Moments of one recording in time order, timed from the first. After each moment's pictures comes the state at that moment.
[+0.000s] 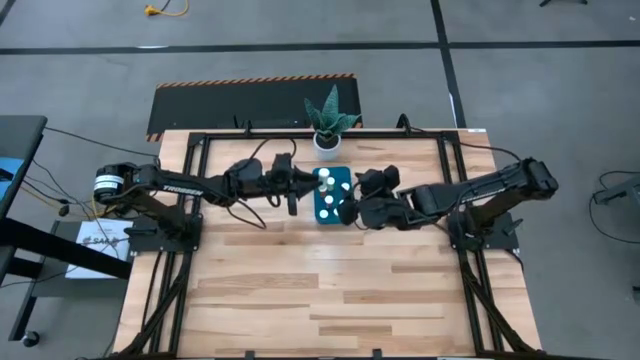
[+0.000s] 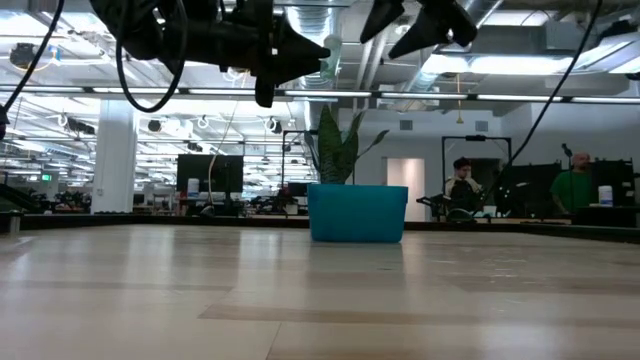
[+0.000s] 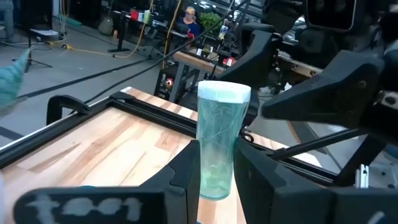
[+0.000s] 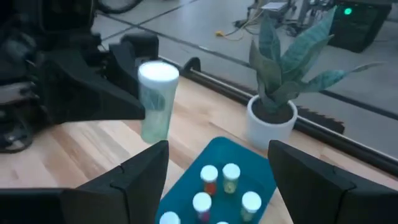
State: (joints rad) left arm 0.19 1.42 0.69 0.73 0.05 -0.32; right arm 0.23 1.47 1.24 -0.52 0.89 0.67
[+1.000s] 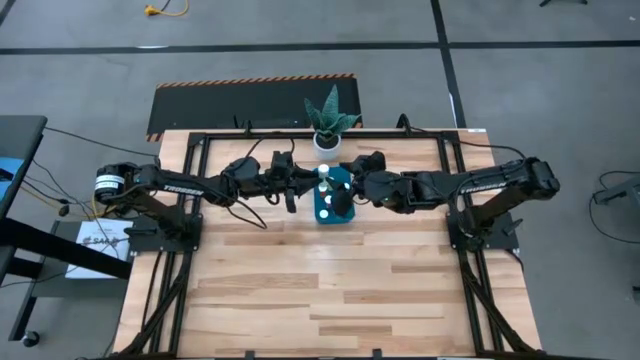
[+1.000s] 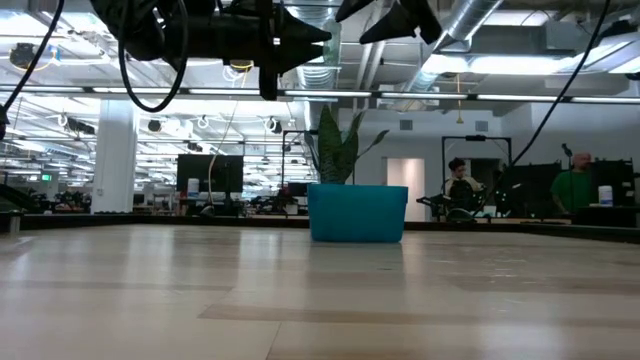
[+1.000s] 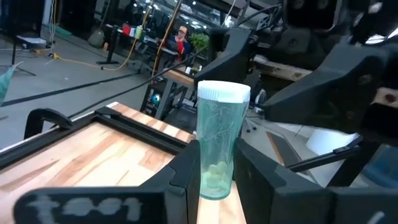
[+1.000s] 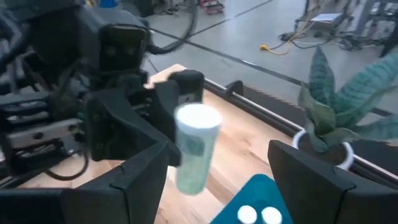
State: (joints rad) left arm 0.19 1.42 0.69 0.83 0.07 -0.39; right arm 0.11 1.45 1.24 -0.26 0.66 0.43
